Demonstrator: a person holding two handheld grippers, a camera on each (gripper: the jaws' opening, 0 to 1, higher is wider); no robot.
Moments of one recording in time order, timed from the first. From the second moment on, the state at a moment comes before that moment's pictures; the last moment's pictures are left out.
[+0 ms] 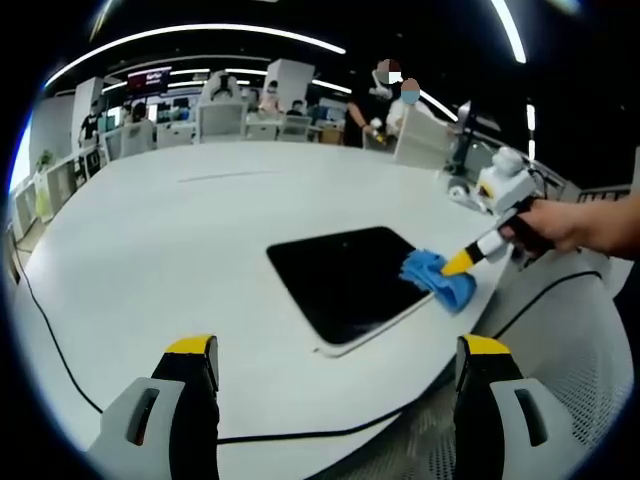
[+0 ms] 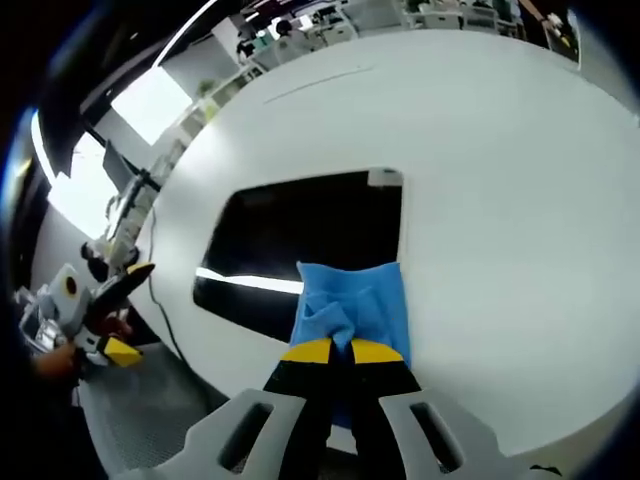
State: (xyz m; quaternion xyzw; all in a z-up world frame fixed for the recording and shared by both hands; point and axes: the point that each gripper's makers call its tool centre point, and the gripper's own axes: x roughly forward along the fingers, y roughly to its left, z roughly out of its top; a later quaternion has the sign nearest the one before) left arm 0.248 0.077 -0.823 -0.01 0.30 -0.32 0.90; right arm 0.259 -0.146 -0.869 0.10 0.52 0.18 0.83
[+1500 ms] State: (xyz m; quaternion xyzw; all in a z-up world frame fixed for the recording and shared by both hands) left arm 0.250 0.083 -0.824 -0.02 0.30 -0.31 0.90; right arm 0.330 -0.144 -0.869 0.02 0.48 0.19 0.86
